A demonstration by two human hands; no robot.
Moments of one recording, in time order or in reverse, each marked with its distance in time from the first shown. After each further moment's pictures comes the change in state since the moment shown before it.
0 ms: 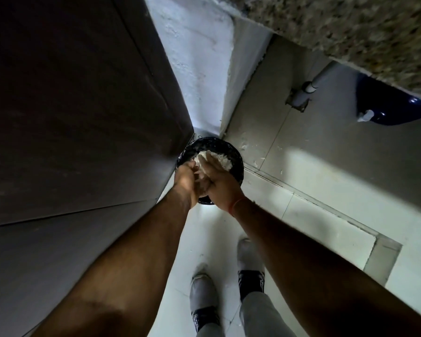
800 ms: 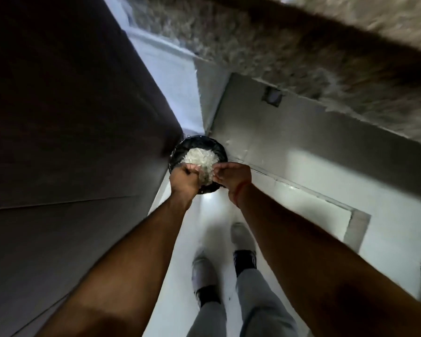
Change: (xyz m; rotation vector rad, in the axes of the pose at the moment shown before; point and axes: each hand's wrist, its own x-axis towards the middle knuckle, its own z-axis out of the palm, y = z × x) left_hand -0.071 -0.024 -0.006 0.616 0.075 0.447; right_hand -0.078 -0.048 -0.071 1.086 0.360 0.538
